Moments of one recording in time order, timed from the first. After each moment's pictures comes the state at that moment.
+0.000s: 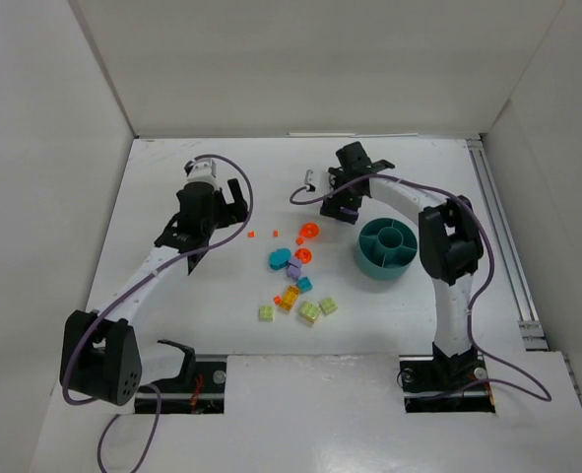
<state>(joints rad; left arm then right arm) -0.31 1.21 0.80 -0.06 -0.15 -0.38 0.43 2.10 1.68 -0.63 -0.13 -0.94</state>
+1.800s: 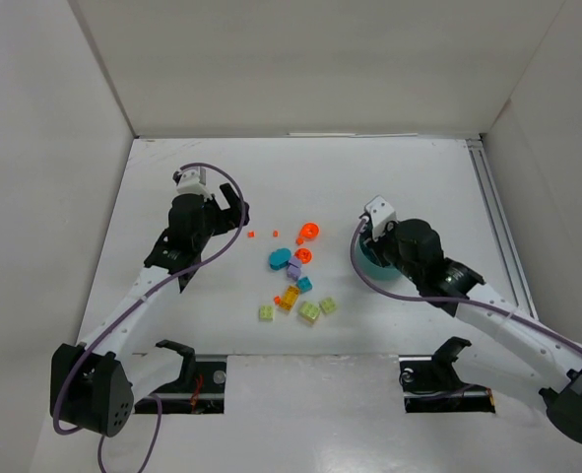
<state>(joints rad) -0.31 1.06 0.71 -0.02 -0.08 -0.50 0.67 0.94 0.70 -0.19 0.18 -0.24</state>
